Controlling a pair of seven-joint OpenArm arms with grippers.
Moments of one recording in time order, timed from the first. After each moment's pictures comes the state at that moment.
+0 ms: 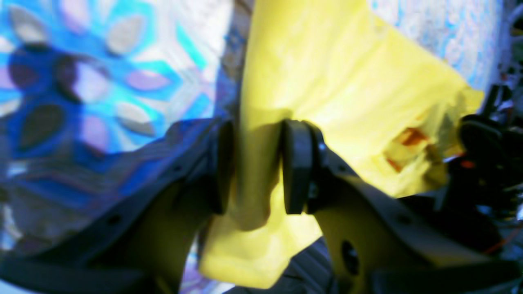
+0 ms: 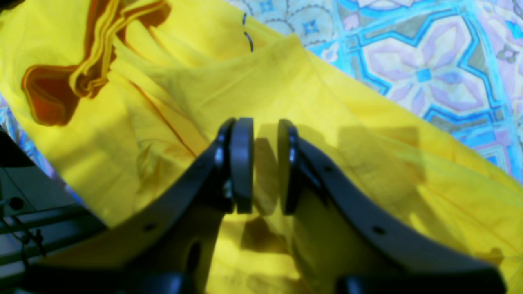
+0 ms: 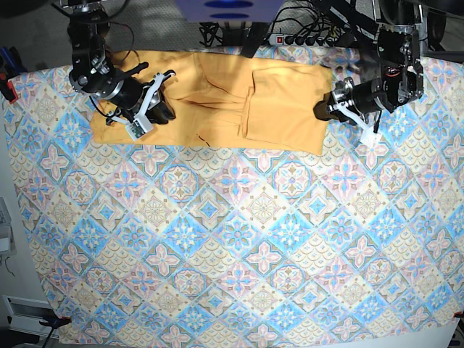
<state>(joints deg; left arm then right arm) 15.4 -18.2 -12.4 81.4 -54.4 -14.1 57.7 -21.7 14.2 3.0 93.3 15.6 37.7 -30.4</state>
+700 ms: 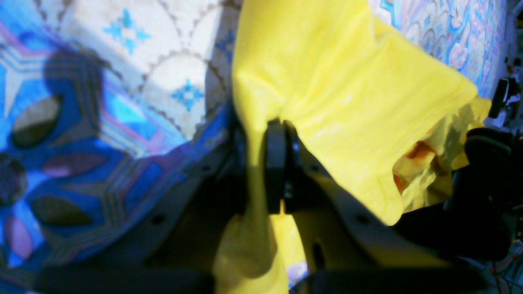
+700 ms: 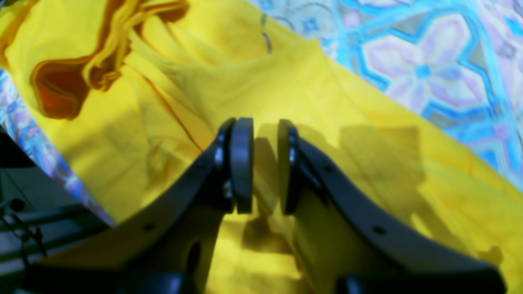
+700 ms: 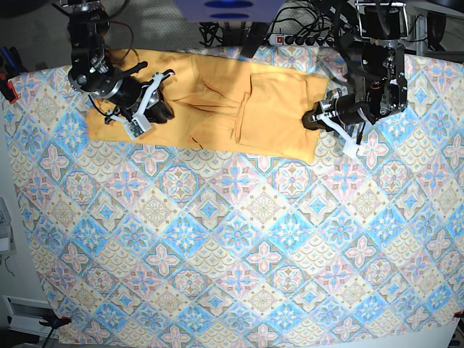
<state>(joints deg) 10.6 -14.3 -10.5 76.6 -49.0 -14.7 56.4 -23.0 14.1 6.0 93.4 15.6 37.8 -30.4</state>
